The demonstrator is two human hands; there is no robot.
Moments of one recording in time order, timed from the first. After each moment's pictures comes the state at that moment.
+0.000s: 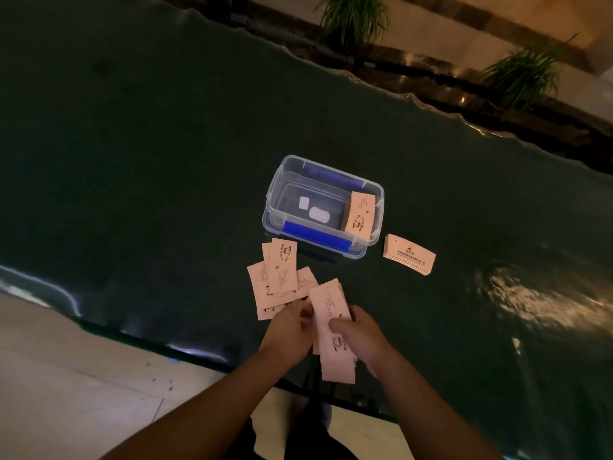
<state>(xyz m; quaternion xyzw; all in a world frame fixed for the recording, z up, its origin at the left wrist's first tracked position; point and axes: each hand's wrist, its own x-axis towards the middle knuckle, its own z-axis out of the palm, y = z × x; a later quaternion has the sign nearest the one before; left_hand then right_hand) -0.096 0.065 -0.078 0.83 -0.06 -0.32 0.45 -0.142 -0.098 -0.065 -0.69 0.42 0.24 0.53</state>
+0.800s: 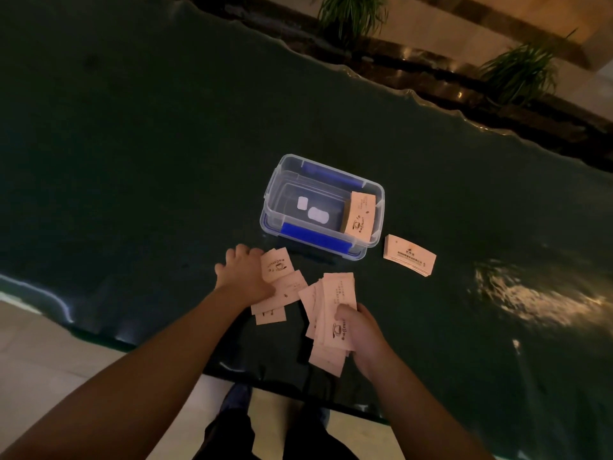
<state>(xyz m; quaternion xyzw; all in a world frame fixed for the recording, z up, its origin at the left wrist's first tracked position) 0.029 0.100 -0.087 0.95 -0.09 -0.26 0.11 -0.131 -0.094 -0.066 -0.56 0.50 0.16 0.64</state>
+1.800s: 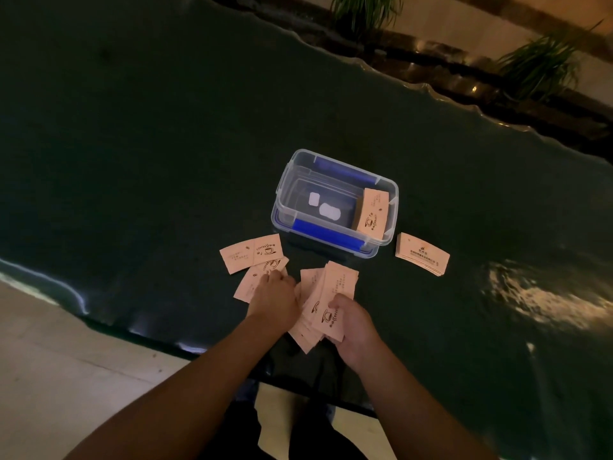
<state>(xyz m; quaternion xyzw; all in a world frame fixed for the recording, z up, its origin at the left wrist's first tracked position) -0.030 0.081 -0.077 0.93 -0.18 -0.28 0.15 -0.110 -0.060 -0.070 -0.44 0.53 0.12 0.71</state>
